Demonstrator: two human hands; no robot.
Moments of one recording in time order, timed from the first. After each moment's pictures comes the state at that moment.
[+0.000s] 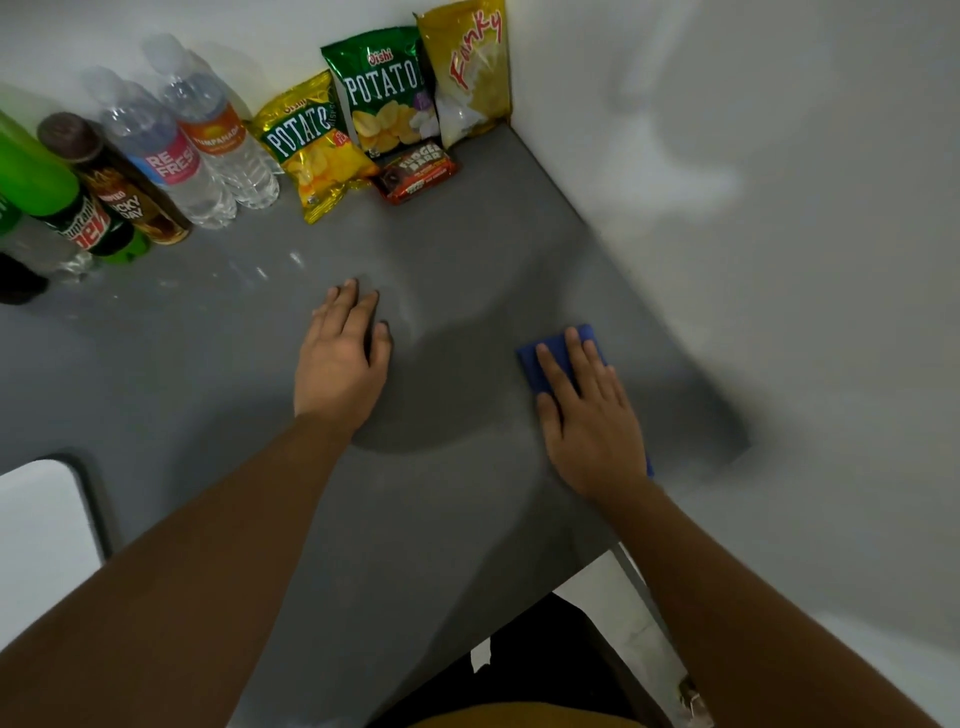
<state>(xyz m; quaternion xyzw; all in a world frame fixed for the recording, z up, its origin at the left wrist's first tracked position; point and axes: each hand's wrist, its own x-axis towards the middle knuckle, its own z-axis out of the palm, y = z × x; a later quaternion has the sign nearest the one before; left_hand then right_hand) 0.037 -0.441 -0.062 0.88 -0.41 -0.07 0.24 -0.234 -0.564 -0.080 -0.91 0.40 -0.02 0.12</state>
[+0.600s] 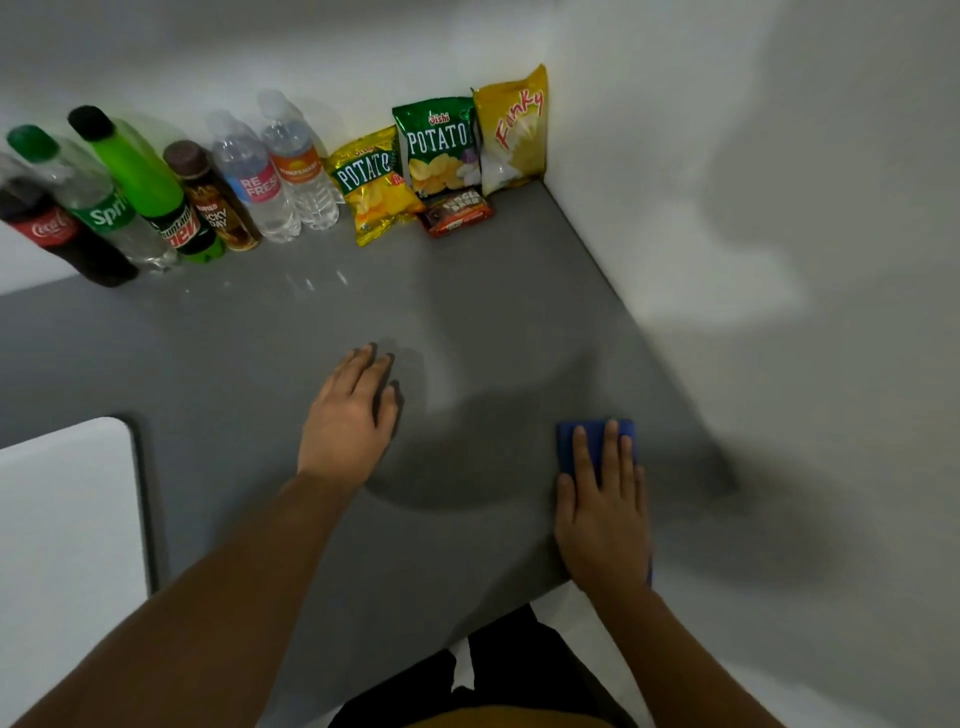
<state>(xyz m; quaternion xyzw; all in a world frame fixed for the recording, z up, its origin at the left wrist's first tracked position) -0.007 -0.382 -0.047 0.88 -0.40 -0.02 0.25 -0.287 -0.509 -0.083 -0.87 0.47 -0.01 0.12</state>
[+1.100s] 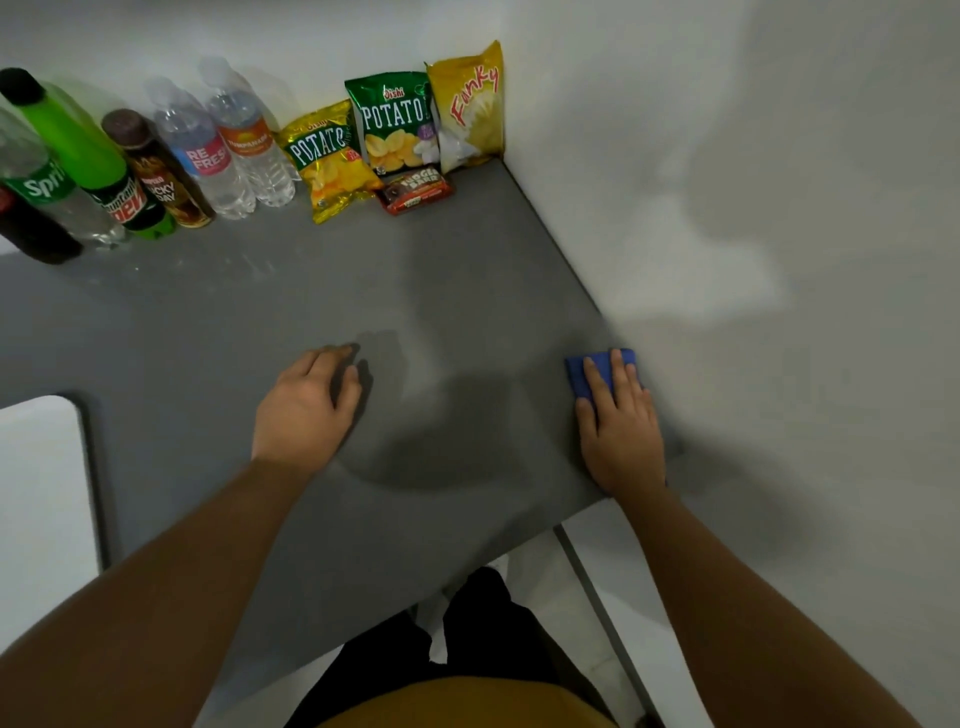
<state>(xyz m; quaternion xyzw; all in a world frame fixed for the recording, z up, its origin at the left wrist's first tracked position) -0.025 -0.376 -0.040 0.90 -0.37 -0.02 0.24 -0.312 -0.607 -0.071 -0.88 0.45 -0.02 0.13</state>
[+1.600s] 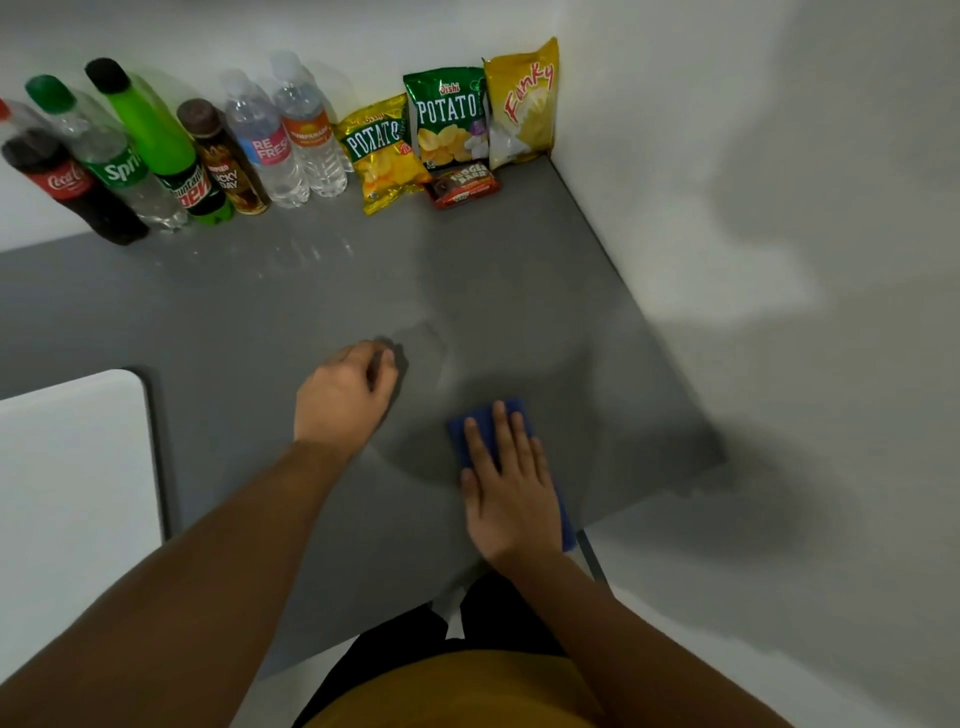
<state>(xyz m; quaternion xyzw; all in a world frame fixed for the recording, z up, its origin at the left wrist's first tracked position) -0.019 -0.370 -0.030 0.91 -0.33 0.00 0.26 -0.241 -0.441 -0.087 -0.94 0.32 0.00 0.14</state>
